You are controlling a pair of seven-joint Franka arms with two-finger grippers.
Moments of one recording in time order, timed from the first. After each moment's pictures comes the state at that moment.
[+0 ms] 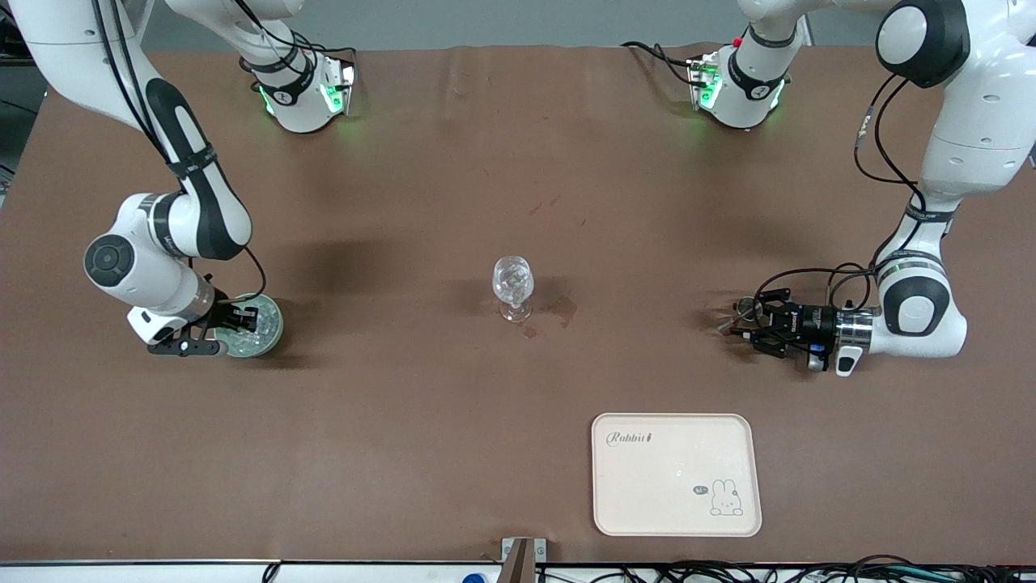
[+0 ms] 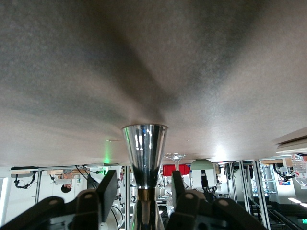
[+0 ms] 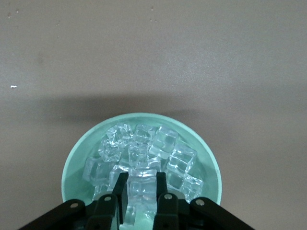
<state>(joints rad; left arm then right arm) 0.32 0.83 -0.14 -1.69 -0.88 1.72 -0.53 -0.02 0.39 -0.03 -2.11 0.00 2.49 -0.03</state>
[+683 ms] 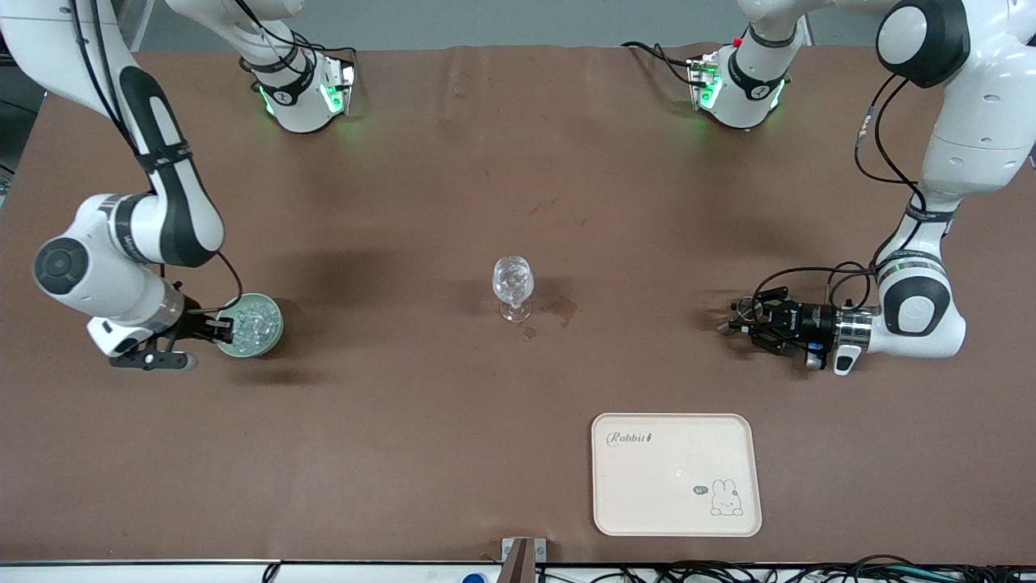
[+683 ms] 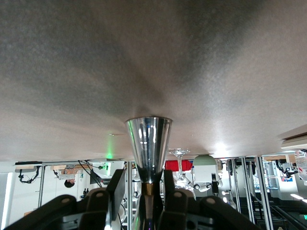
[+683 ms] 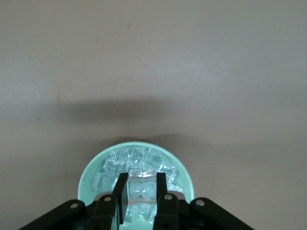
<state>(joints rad) 0.32 0.83 -0.14 -1.69 -0.88 1.69 -0.53 -0.04 0.35 -0.04 -1.95 0.00 2.33 -0.03</state>
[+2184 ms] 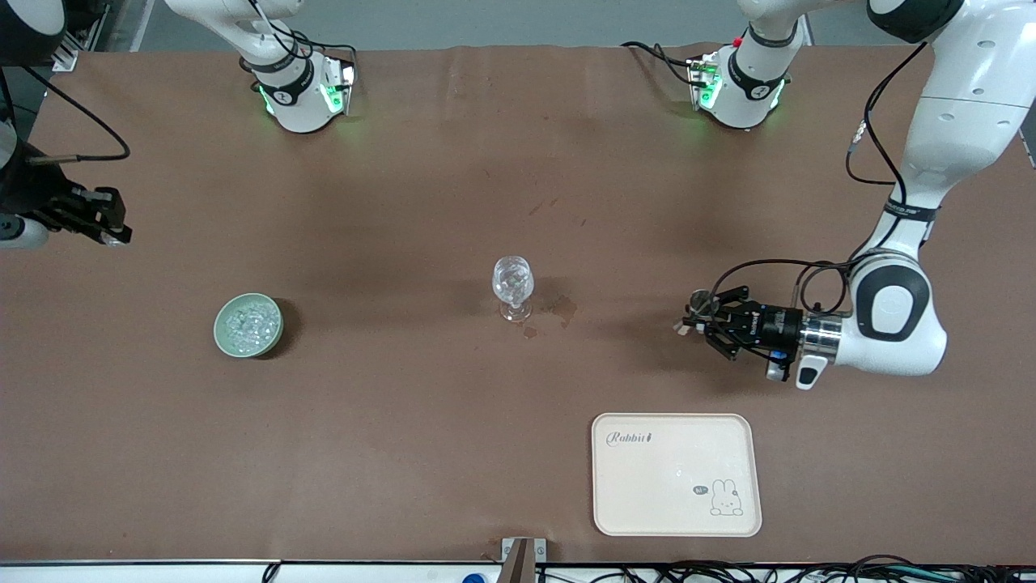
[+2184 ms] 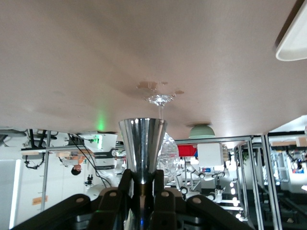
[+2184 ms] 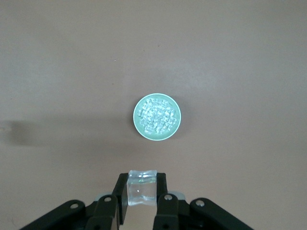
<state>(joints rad) 0.28 0.71 -0.38 -1.65 -0.91 1.75 -0.84 0.00 -0.06 -0.02 -1.69 0.01 1.66 -0.07</state>
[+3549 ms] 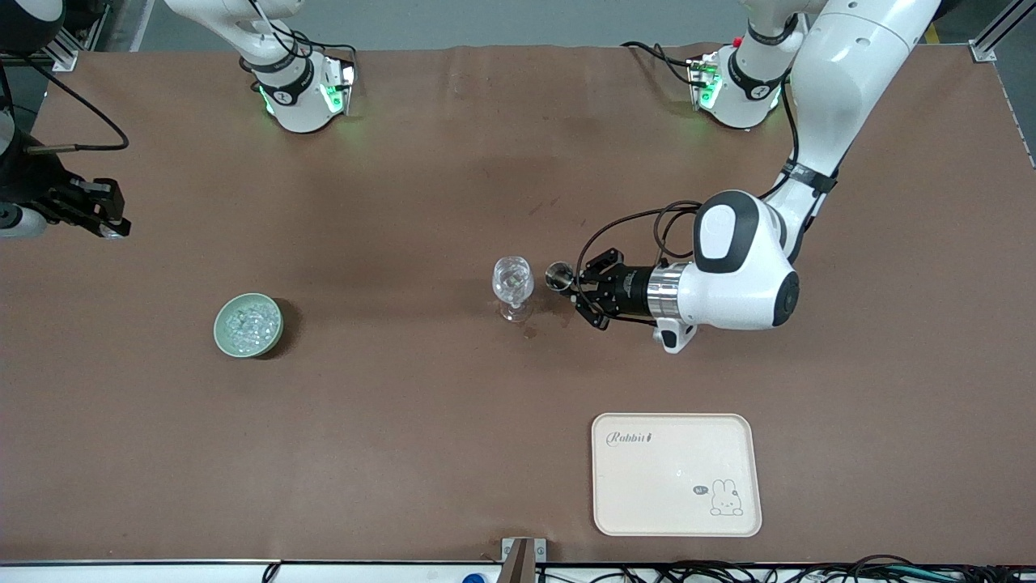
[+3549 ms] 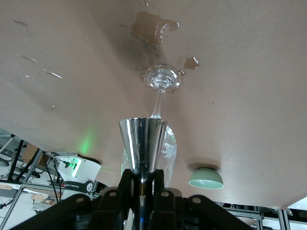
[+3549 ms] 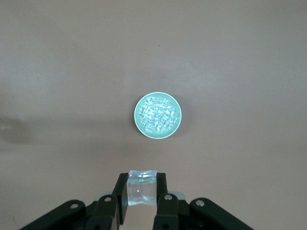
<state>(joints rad) -0.09 0.56 -0.42 -1.65 -0.77 2.08 -1.39 0.00 -0.07 -0.02 -1.70 0.01 1.66 -0.07</state>
